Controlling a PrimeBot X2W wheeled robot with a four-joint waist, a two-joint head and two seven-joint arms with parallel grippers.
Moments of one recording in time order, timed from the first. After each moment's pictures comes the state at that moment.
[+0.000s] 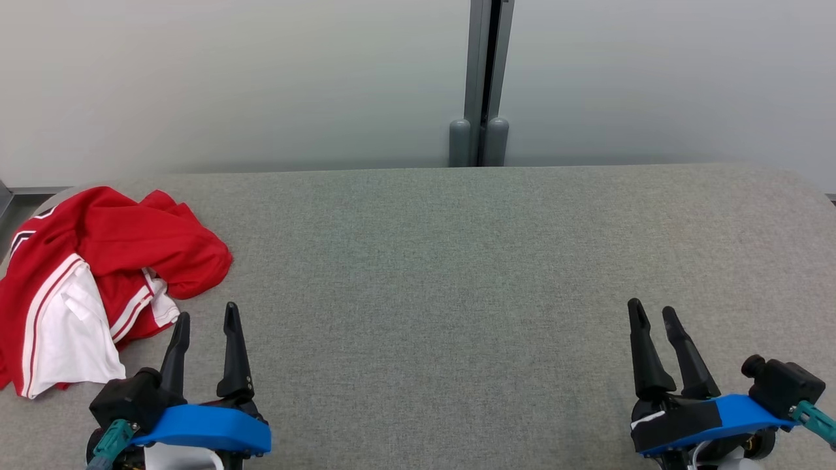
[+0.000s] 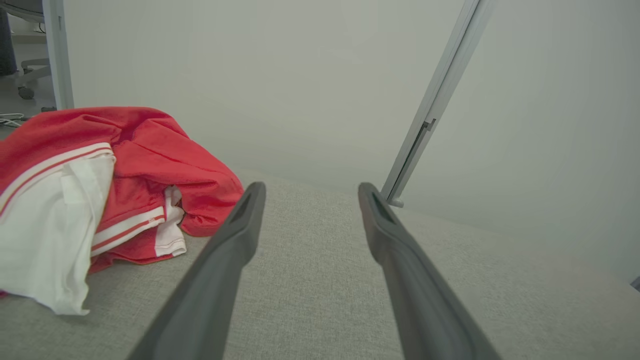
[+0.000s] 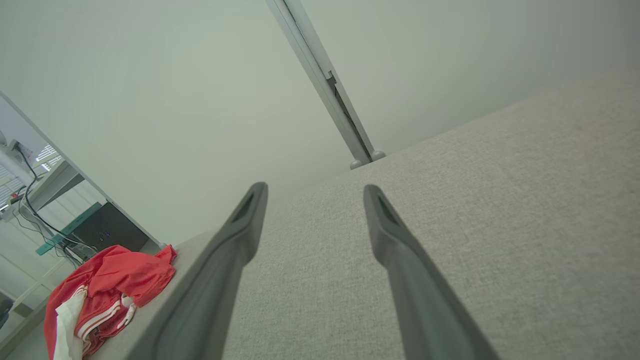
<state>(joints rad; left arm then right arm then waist) -0.05 0.05 0.00 0.23 -0.34 -0.09 -0.19 -0.07 -0.04 0.04 0.22 0.59 0.13 -0.19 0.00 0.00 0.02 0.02</state>
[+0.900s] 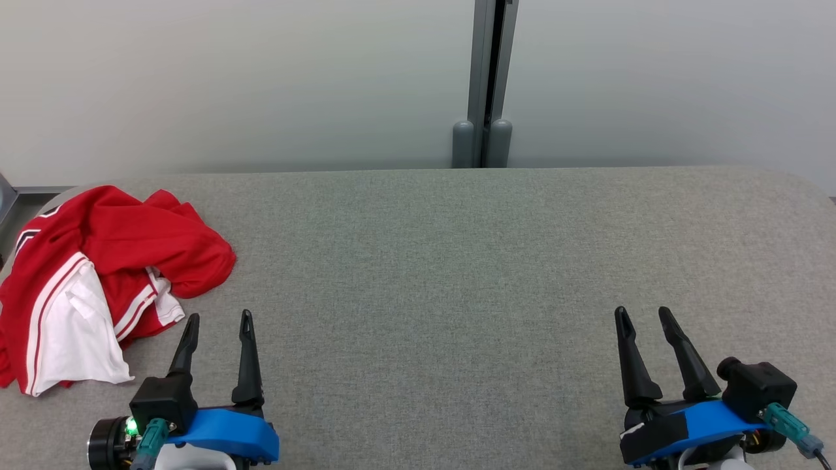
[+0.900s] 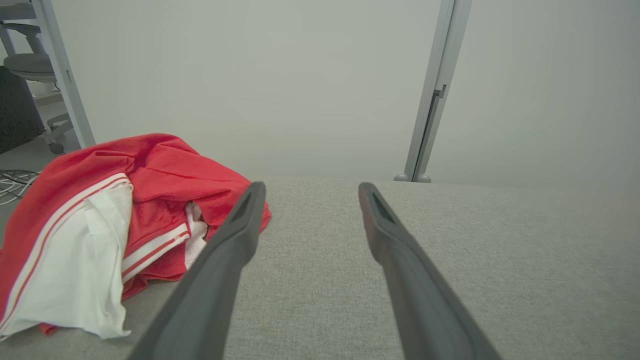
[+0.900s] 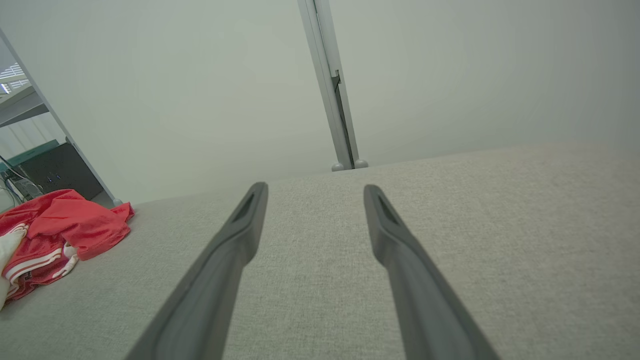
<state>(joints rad) -0.07 0.05 -0.02 0.31 -0.12 -0.05 -0.24 -0.08 -0.05 0.04 0.26 0.32 0.13 -0.24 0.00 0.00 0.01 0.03</state>
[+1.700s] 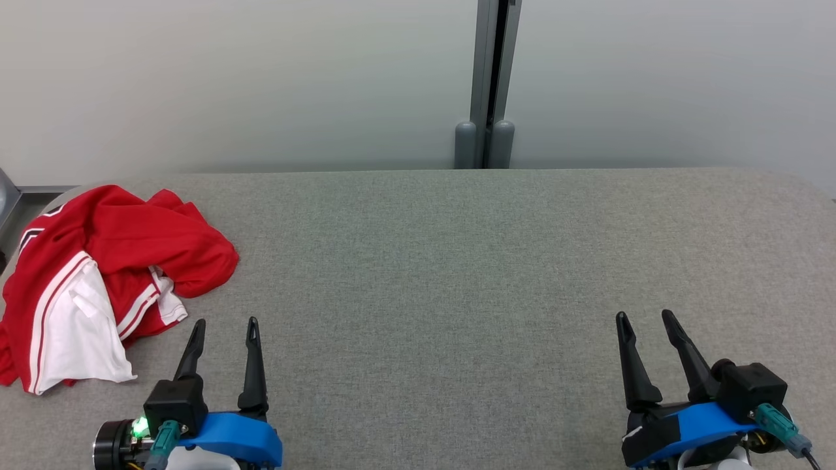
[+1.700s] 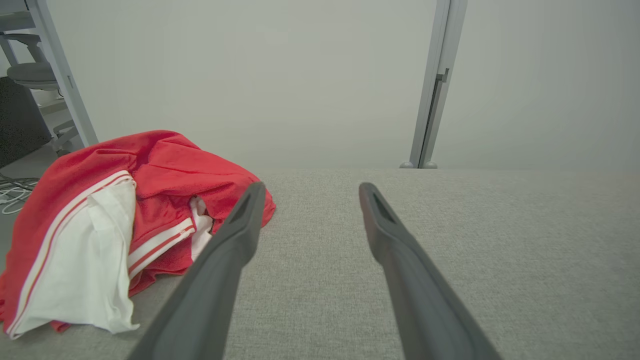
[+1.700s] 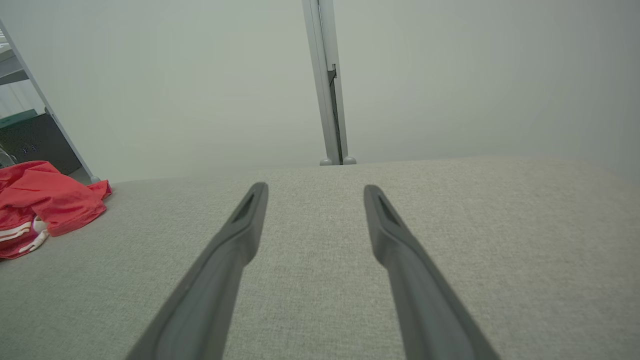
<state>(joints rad) -0.08 0.05 -0.03 0.36 -0.06 -0.04 -0.26 -0.09 -0.05 0.02 0.31 0.21 0.13 -0.26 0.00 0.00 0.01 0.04</state>
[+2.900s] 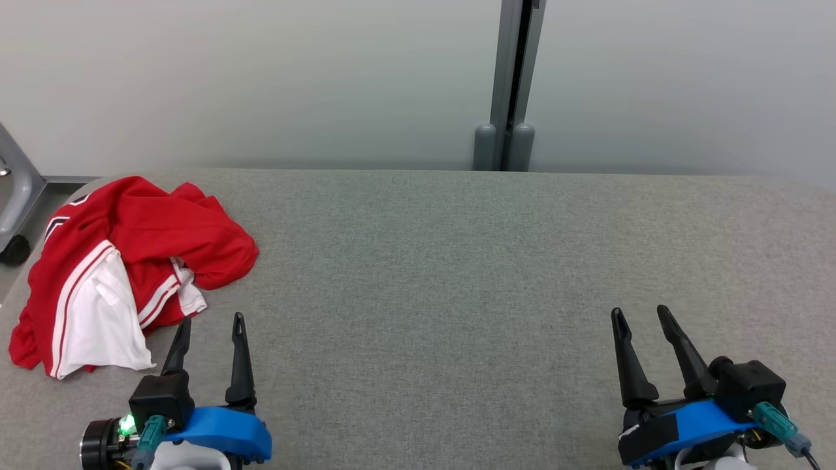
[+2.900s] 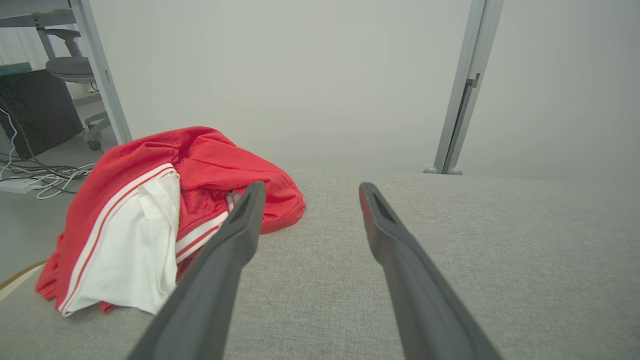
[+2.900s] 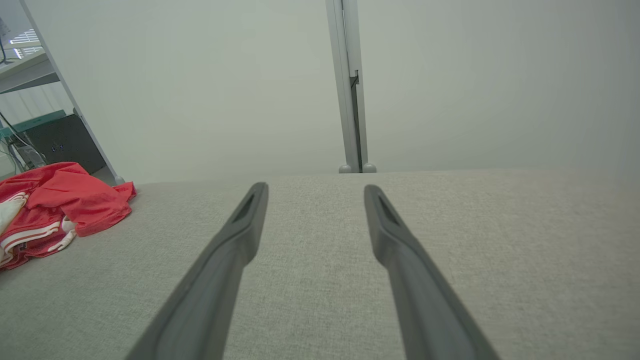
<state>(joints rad) -0.09 0.08 -0.04 0.37 -0.11 -0.02 -0.25 -0.09 -0.05 0.03 0.29 0.22 0.13 -0.26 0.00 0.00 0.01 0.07</state>
